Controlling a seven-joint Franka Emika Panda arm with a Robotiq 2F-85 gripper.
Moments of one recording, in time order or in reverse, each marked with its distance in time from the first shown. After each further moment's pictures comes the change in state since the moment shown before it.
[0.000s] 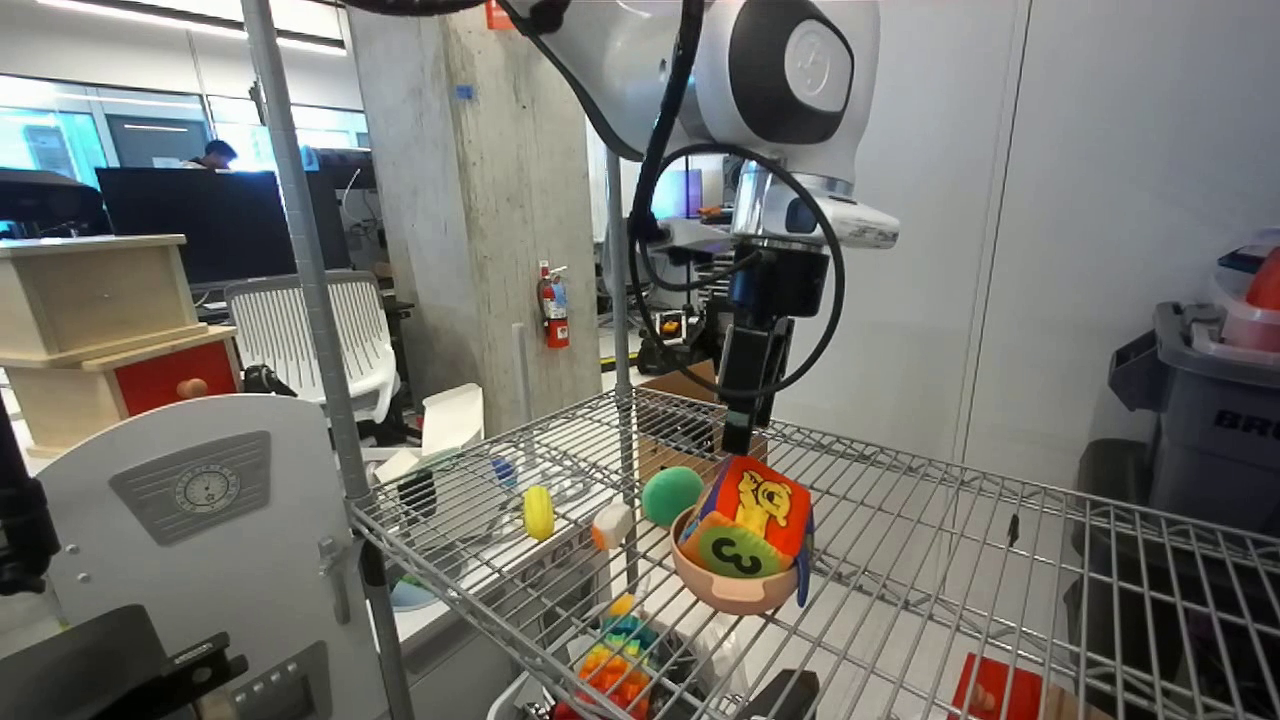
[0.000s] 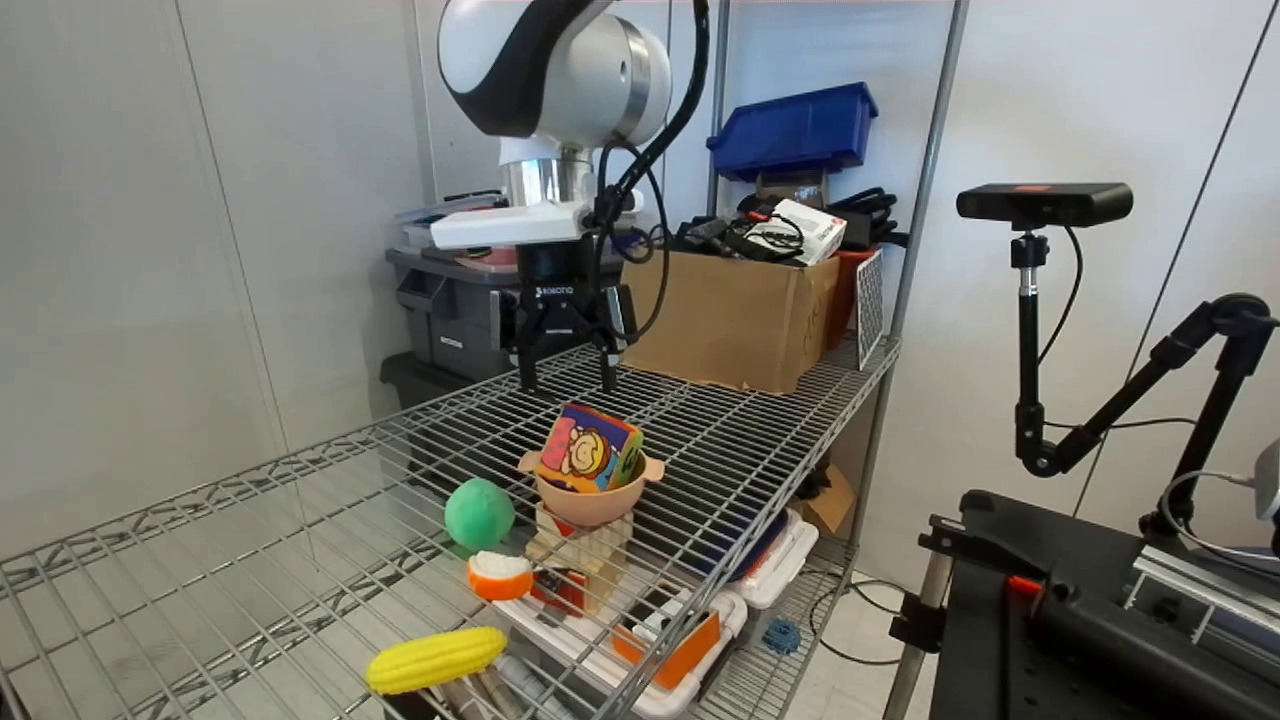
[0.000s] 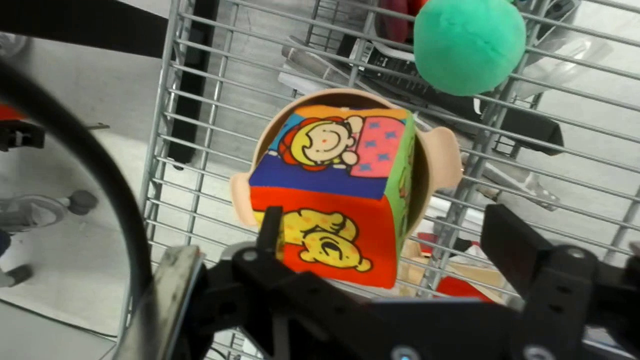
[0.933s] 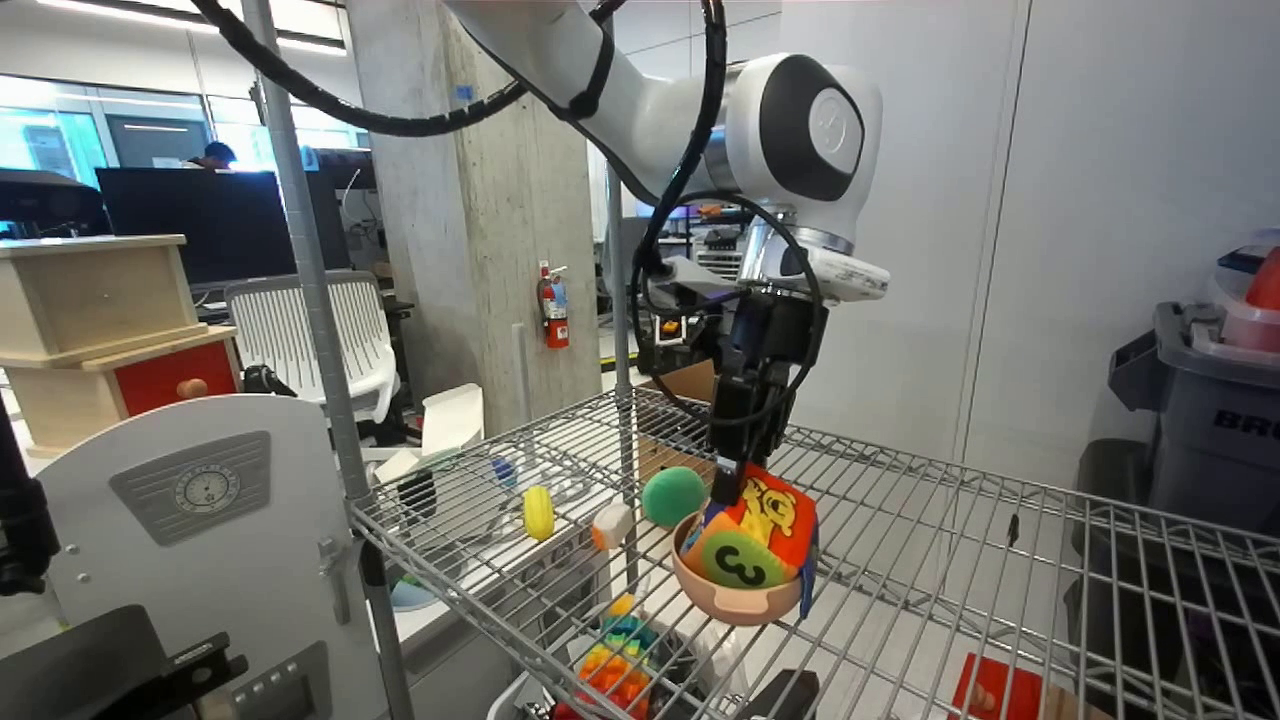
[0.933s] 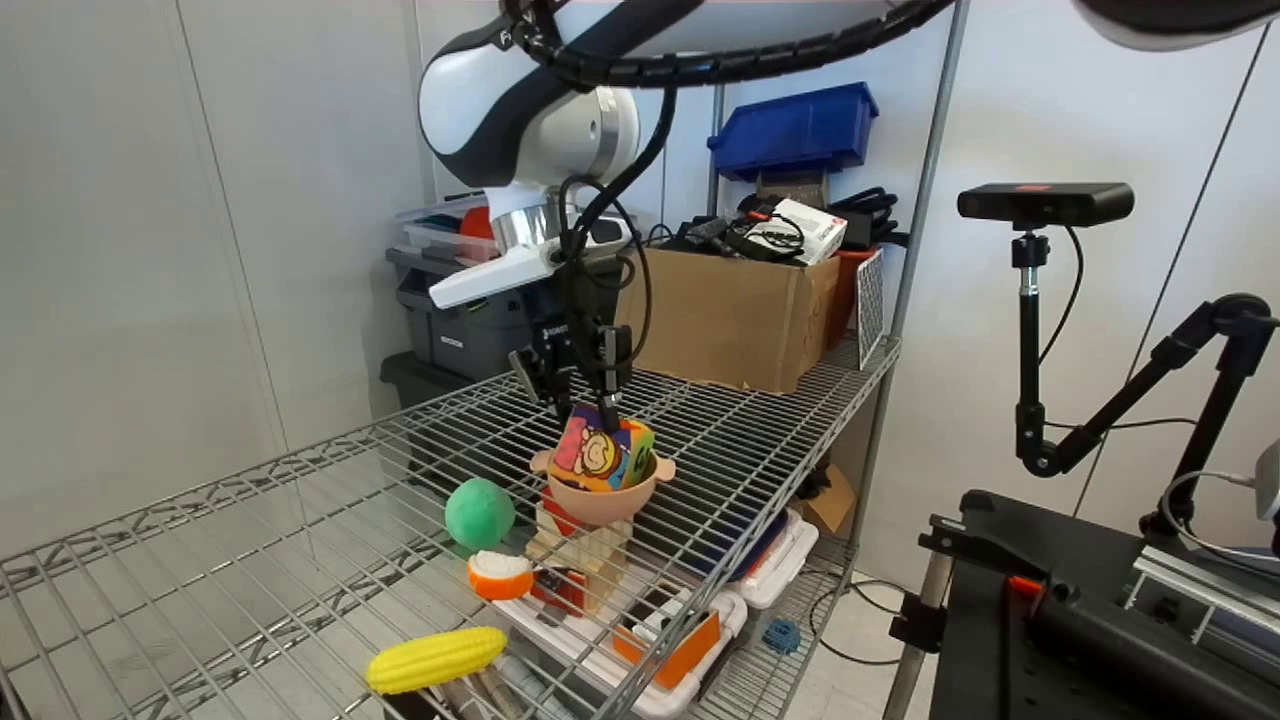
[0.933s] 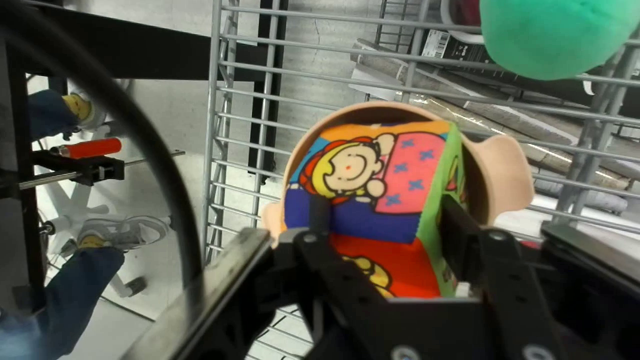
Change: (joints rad) arm -0.009 0.234 -0.011 0.345 -0.033 -0.299 0.173
